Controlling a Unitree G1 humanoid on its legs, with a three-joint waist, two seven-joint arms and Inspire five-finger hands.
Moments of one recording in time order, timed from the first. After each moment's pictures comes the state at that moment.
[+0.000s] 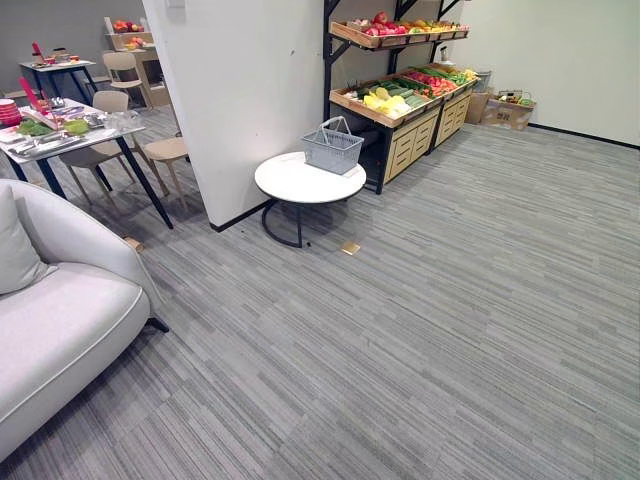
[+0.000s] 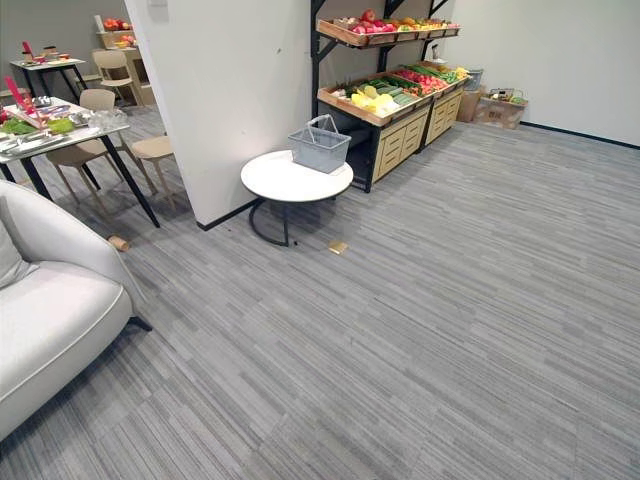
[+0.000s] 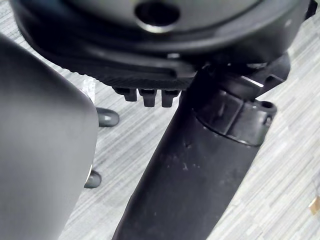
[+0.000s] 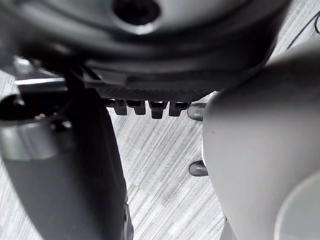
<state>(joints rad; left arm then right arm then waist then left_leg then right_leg) 0.02 0.11 0.02 1.20 -0.26 0.03 -0.12 -0.04 -0.09 -0.14 1.19 0.04 0.13 0.28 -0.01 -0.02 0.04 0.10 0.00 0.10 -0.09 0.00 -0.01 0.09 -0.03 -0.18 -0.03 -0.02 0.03</state>
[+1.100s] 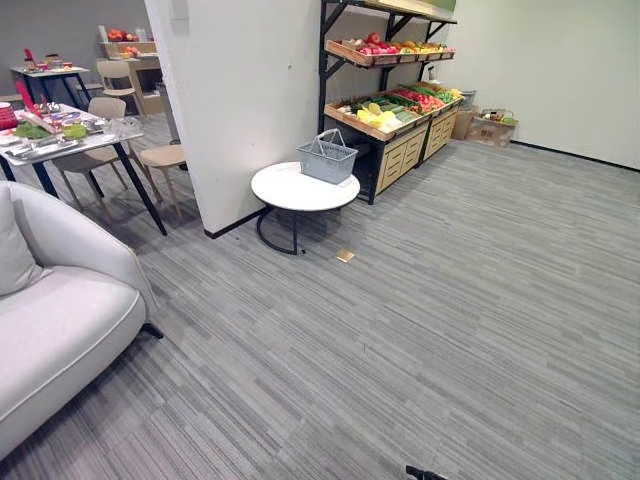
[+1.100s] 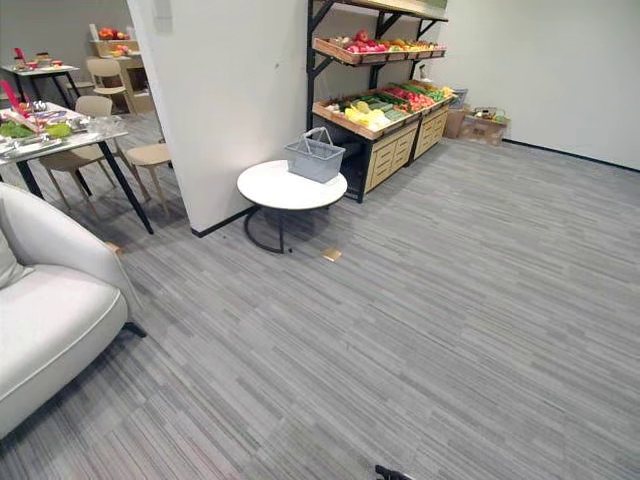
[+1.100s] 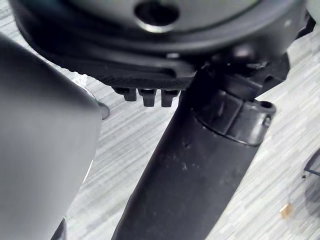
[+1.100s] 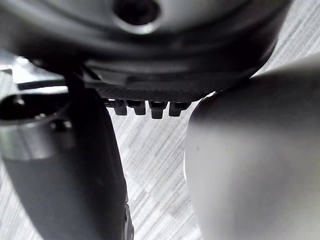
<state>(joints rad) 0.04 0.13 0.07 1.16 -0.34 0.04 -0.13 -0.05 -0.10 -0.09 1.18 0.03 0.05 0.22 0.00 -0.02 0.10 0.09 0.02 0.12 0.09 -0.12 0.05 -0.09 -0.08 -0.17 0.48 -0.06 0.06</state>
